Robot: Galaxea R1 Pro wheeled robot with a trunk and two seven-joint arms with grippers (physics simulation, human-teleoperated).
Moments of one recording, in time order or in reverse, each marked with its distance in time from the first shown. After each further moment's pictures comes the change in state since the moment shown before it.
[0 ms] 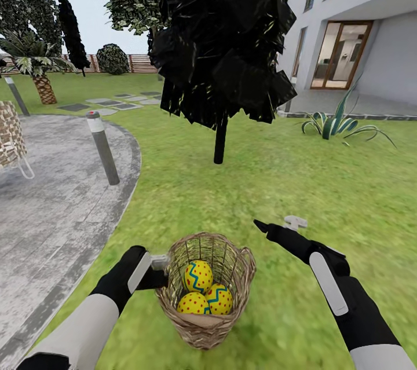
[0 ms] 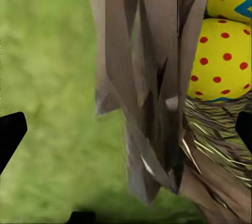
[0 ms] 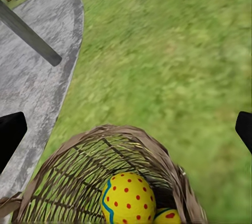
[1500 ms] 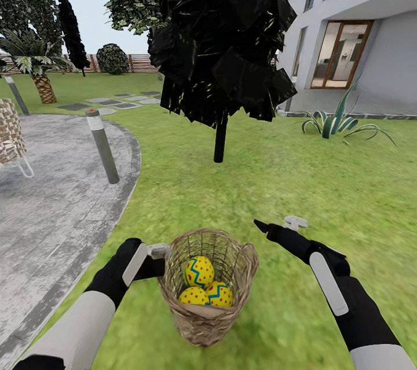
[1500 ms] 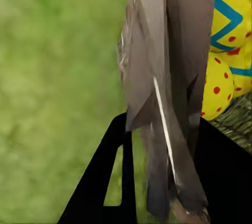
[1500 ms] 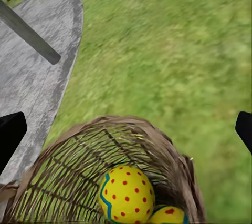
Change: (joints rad) left arm -0.001 0.016 0.007 -0.099 0.090 0.010 -0.006; right arm 0.000 -0.001 0.000 0.000 0.000 0.000 0.001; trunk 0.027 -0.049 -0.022
